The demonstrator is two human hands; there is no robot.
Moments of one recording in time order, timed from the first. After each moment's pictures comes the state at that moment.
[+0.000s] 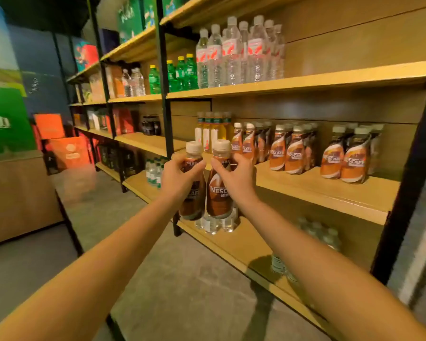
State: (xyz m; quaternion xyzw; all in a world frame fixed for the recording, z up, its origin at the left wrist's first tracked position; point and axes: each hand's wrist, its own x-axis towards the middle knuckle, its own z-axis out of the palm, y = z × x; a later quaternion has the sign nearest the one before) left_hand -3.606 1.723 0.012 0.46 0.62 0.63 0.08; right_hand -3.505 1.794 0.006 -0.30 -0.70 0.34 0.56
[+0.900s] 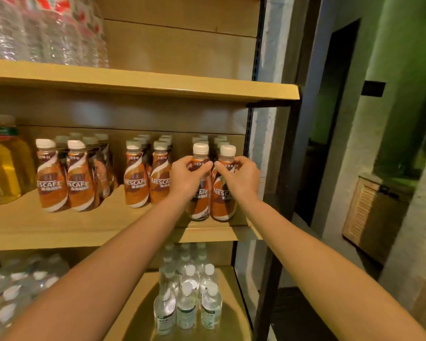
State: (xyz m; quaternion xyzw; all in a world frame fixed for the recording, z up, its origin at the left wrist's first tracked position) left_hand -3.460 2.033 0.024 0.67 0.35 0.55 0.36; right_hand -3.343 1.995 0.022 -0.65 -0.46 0.01 0.61
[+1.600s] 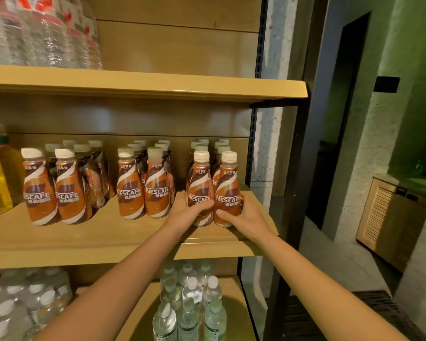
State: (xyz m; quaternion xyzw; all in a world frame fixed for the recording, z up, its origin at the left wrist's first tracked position) left_hand -3.454 2.057 -0.024 0.65 0.41 0.42 0.49; right_hand -3.297 2.010 -0.045 -0.65 -0.55 0.19 0.48
